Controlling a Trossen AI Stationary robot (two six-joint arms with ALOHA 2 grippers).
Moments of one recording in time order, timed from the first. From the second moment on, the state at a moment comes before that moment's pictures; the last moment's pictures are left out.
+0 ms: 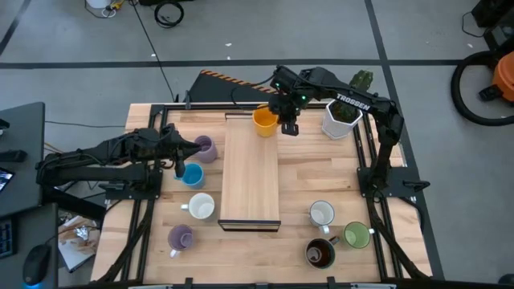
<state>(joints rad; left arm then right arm) 0.17 0.56 0.62 -0.45 -0.15 -0.15 -0.46 1.83 1.93 -1.27 -0.18 -0.39</state>
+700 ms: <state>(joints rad) 0.17 0.56 0.62 -0.49 -0.15 -0.17 -0.47 1.83 1.86 -1.23 -0.18 -0.37</state>
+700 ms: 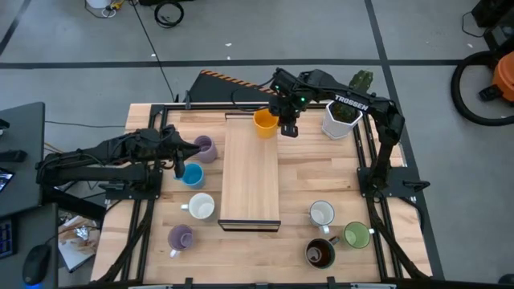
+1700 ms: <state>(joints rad) 0.17 0.56 0.62 -0.44 -0.15 -0.08 -0.47 1.77 1.87 -1.23 -0.17 -0.36</state>
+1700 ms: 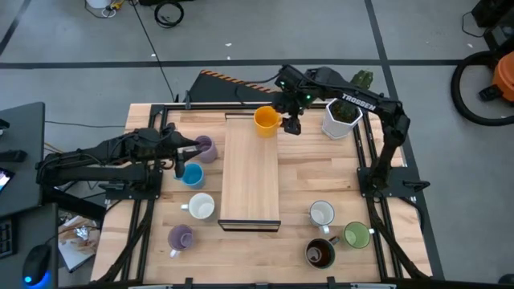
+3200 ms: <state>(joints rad) 0.51 1.04 0.96 -1.06 -0.07 0.11 0.00 1.10 1.19 -0.70 0.24 -0.02</state>
